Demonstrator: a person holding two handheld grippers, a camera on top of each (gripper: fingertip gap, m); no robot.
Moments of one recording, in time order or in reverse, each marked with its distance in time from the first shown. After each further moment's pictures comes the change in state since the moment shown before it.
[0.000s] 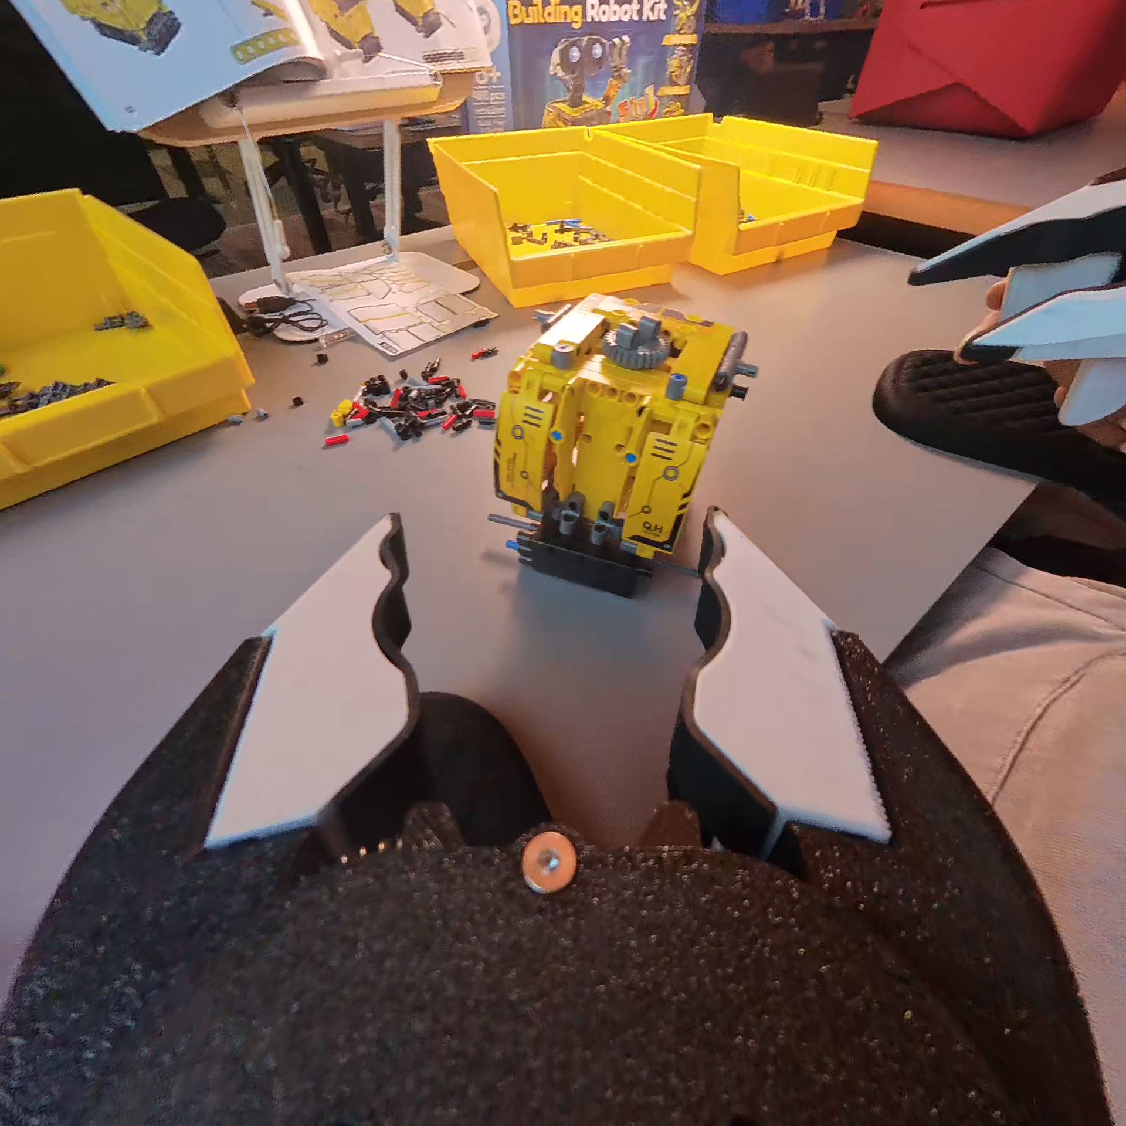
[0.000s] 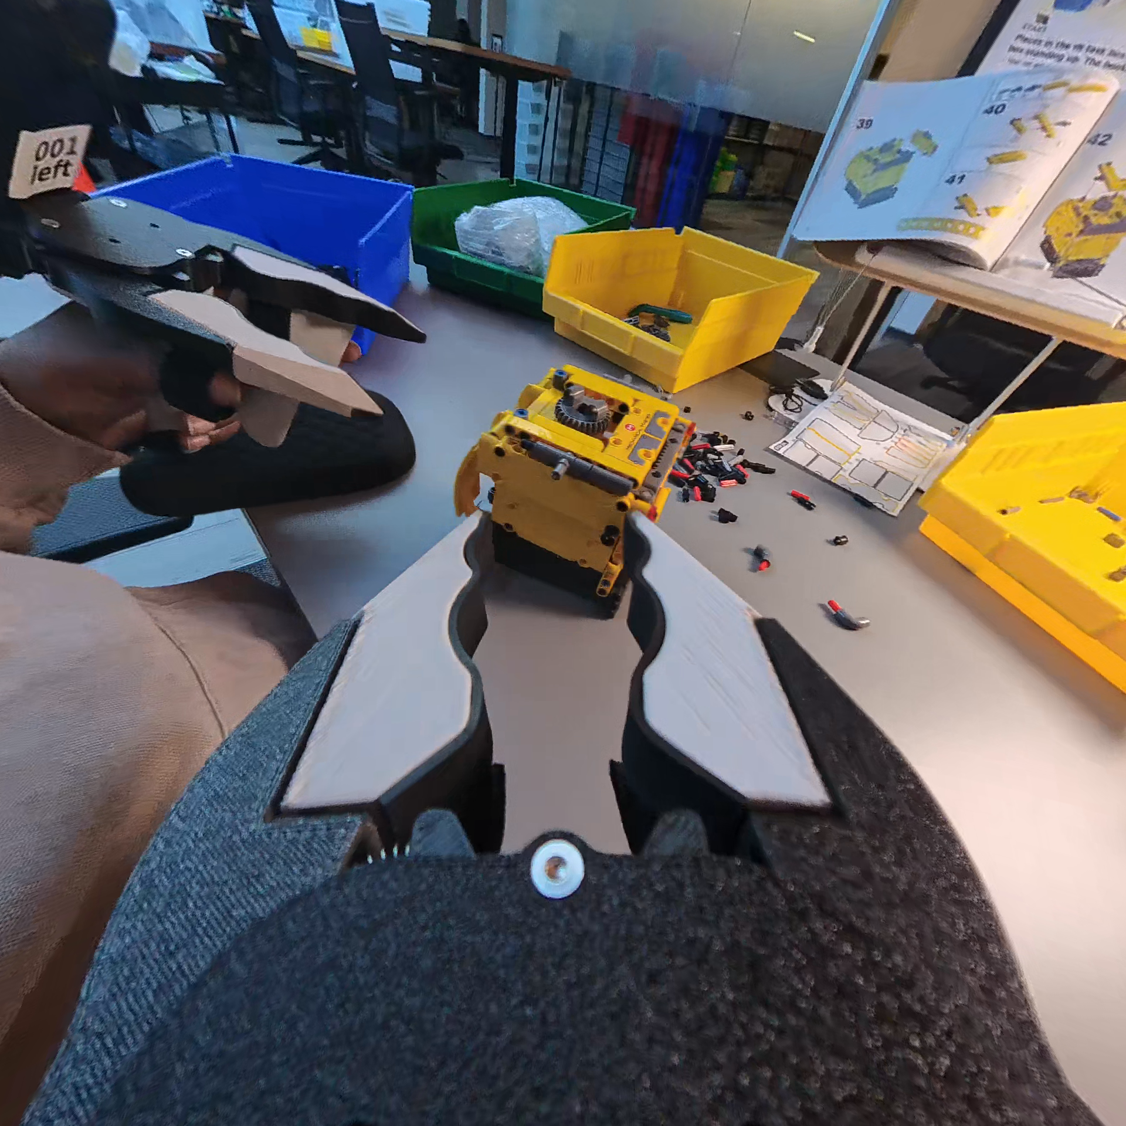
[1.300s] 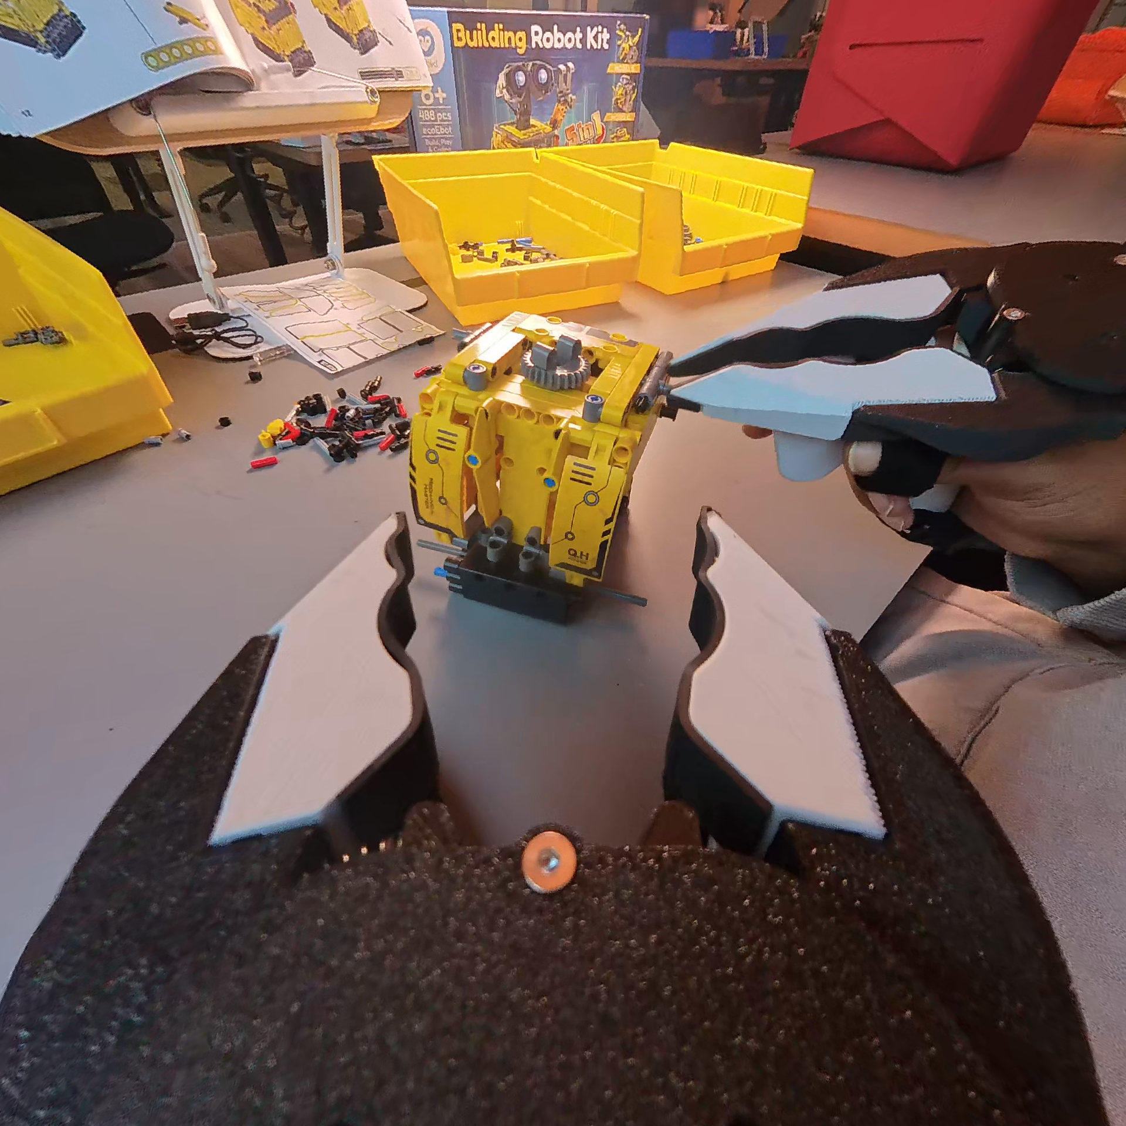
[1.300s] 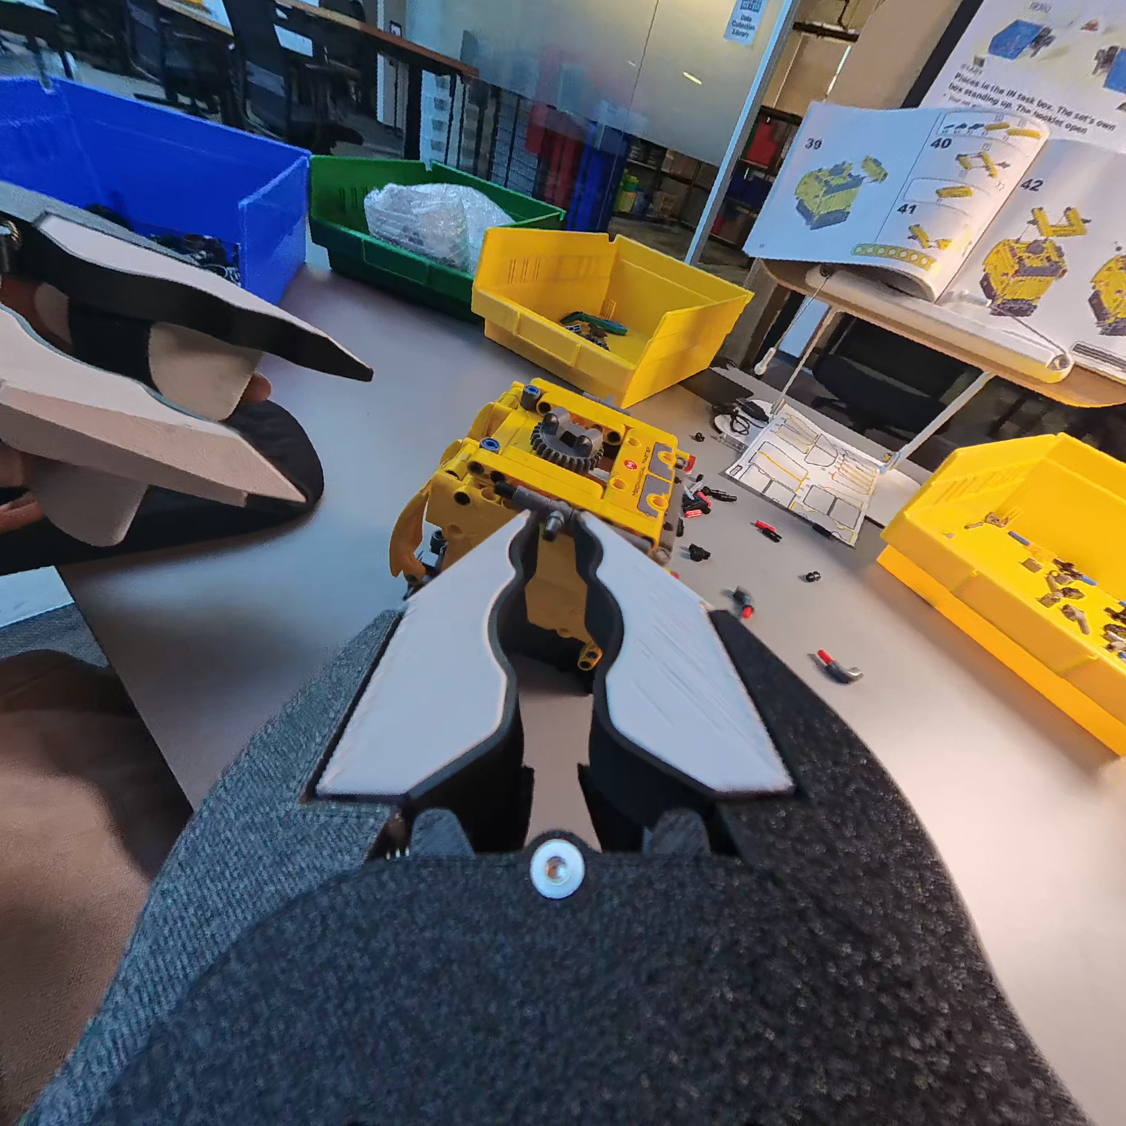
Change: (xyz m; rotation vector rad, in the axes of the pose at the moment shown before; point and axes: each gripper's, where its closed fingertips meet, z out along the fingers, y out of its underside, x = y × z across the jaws) left arm 0.028 -0.003 0.014 0.027 0.056 -0.013; right arm 0.002 0.008 0.068 0.008 0.165 -0.081
